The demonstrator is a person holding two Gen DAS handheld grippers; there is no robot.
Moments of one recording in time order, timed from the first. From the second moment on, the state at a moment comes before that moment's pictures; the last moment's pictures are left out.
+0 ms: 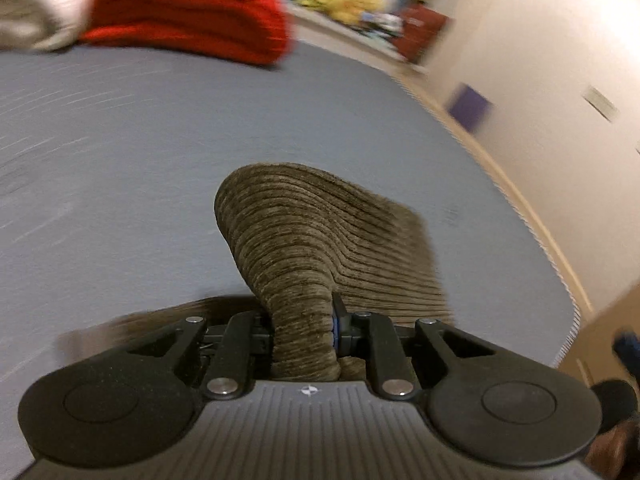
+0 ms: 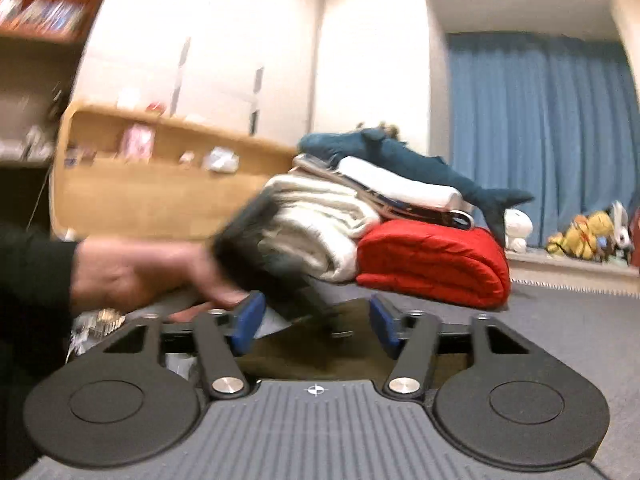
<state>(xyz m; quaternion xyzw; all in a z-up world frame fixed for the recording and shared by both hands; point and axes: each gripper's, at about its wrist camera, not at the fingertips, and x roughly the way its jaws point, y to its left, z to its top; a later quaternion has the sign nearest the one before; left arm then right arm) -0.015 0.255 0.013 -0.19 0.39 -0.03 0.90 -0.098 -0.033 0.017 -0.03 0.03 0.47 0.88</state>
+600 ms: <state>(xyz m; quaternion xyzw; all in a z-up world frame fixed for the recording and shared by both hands) -0.052 0.383 -0.051 -0.31 0.47 0.06 0.82 0.081 0.032 -0.106 0.12 0.51 0.36 0.77</state>
